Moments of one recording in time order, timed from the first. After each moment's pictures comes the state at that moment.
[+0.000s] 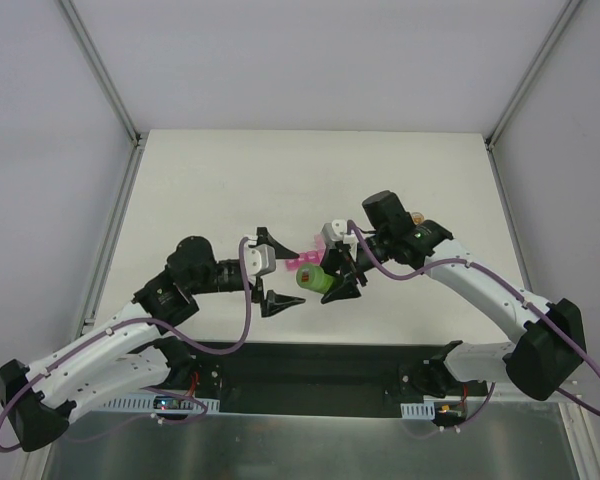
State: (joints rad) left arm -0.81 0.76 0.64 0.01 0.62 0.13; right arm 0.68 1.29 1.04 -0.63 -1.15 -0.70
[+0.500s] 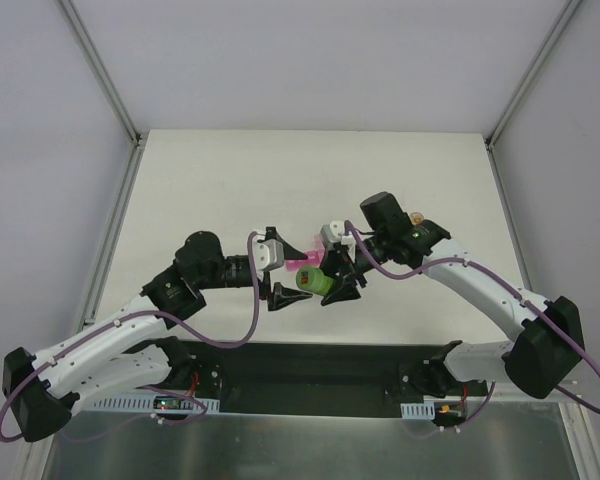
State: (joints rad) left arm -0.83 0.83 0.68 0.06 0.62 0.10; right arm 0.69 1.30 1.04 -0.65 -1.15 -0.71
